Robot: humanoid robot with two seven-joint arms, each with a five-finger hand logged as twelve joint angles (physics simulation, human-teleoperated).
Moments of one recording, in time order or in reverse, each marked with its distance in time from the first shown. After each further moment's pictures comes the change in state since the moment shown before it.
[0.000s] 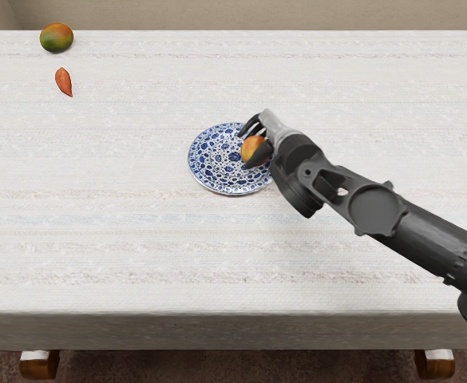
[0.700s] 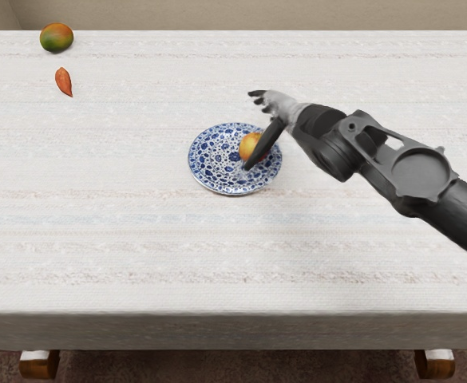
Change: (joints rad) left arm 0.001 0.000 0.000 0.000 0.000 0.000 0.000; right arm 0.049 -0.126 0.130 0.083 0.213 0.231 0.000
